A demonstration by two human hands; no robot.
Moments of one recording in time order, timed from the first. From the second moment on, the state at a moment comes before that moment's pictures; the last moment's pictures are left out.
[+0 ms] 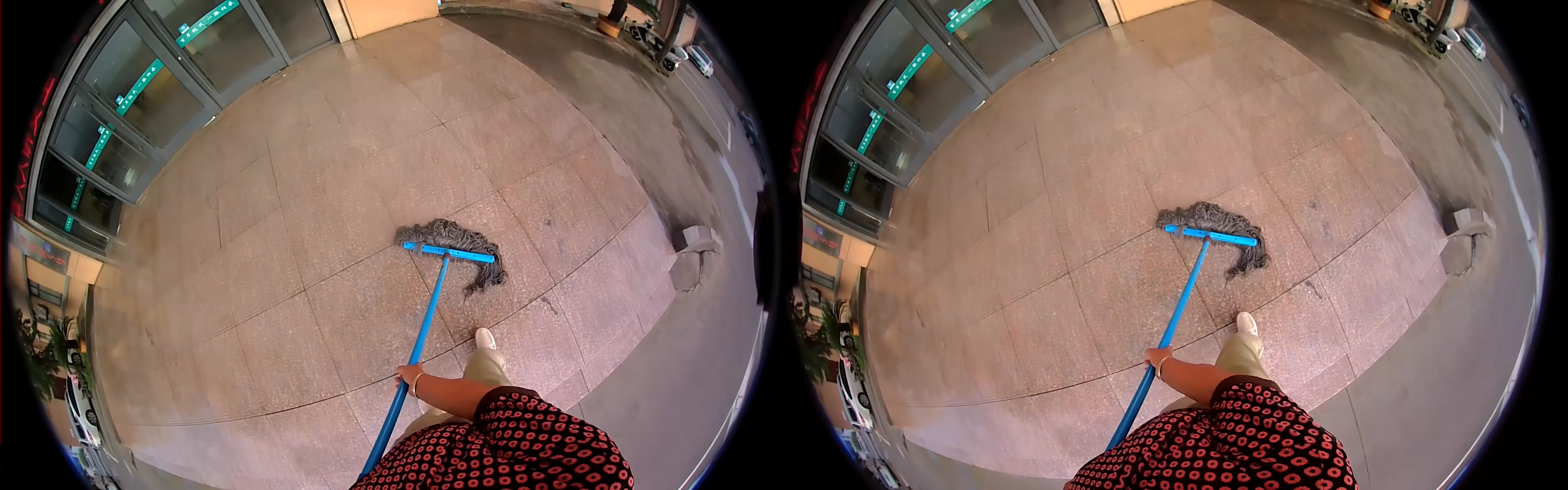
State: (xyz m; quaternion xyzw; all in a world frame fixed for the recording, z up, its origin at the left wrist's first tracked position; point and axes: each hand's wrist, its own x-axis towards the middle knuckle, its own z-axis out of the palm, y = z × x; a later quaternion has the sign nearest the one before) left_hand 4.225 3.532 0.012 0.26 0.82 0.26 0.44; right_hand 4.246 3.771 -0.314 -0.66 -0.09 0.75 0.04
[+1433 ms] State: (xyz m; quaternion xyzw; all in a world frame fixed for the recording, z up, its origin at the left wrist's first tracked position) left_hand 3.883 4.424 -0.137 0.03 0.53 0.49 0.69; right_hand 4.242 4.454 -0.273 -0.63 0.07 0.75 0.17
